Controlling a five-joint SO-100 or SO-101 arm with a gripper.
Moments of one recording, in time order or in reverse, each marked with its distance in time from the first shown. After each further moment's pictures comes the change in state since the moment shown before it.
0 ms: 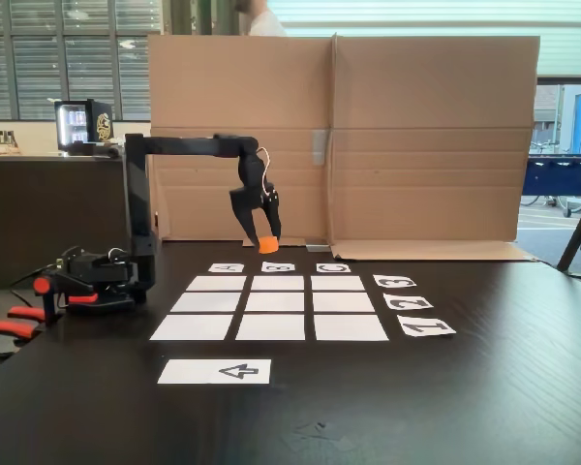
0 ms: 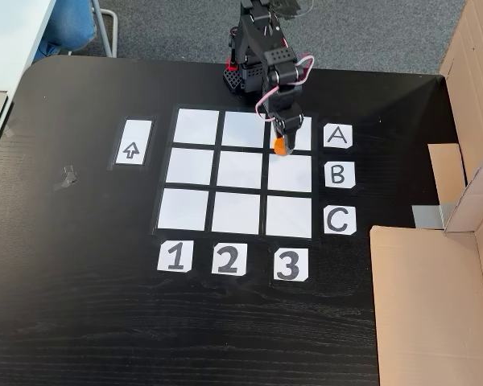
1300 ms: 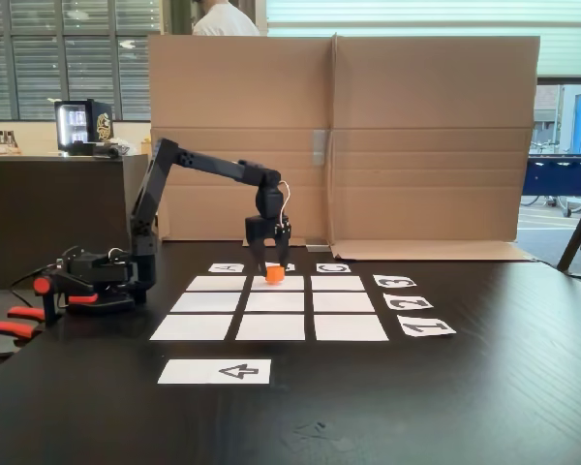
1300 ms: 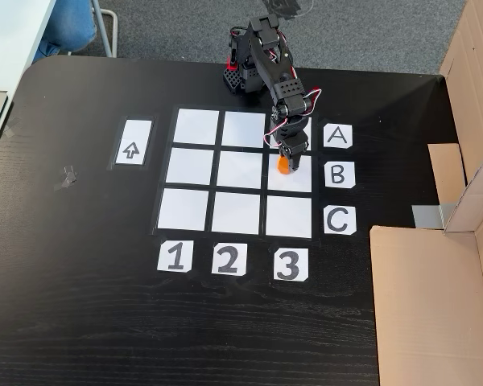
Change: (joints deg) arm -1.8 -18.6 -8.4 -4.2 0.5
